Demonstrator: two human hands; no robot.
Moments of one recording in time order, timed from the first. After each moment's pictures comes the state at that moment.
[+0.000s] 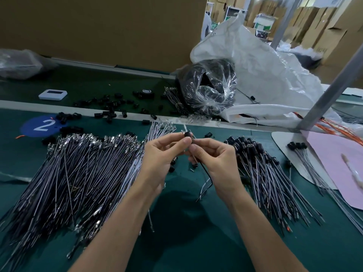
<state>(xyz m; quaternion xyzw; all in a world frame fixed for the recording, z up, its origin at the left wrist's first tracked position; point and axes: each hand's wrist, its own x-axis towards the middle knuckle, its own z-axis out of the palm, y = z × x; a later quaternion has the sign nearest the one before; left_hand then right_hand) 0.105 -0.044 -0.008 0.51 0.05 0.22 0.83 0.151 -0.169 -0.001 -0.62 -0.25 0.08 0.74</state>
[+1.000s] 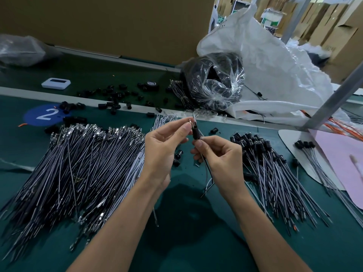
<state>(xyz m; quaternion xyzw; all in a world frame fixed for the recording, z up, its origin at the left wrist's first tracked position) 0.102 -0.043 -0.005 0.49 0.03 0.28 0.82 0.148 -0.163 -0.008 -0.68 -0.27 -0.01 0.68</state>
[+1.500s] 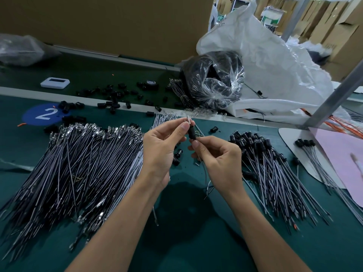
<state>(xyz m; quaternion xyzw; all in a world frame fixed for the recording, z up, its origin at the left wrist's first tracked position) 0.104 -0.044 -0.006 0.49 0.06 0.29 0.82 0.147 -0.163 -0.012 -0.73 -0.30 -0.09 0.60</state>
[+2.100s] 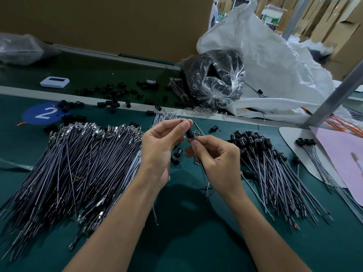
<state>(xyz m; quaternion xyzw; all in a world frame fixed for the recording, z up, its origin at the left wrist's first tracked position) 0.103 -0.040 -0.005 0.45 0.07 0.26 0.85 0.145 -0.162 -0.014 -0.73 -0.32 -0.09 0.60</state>
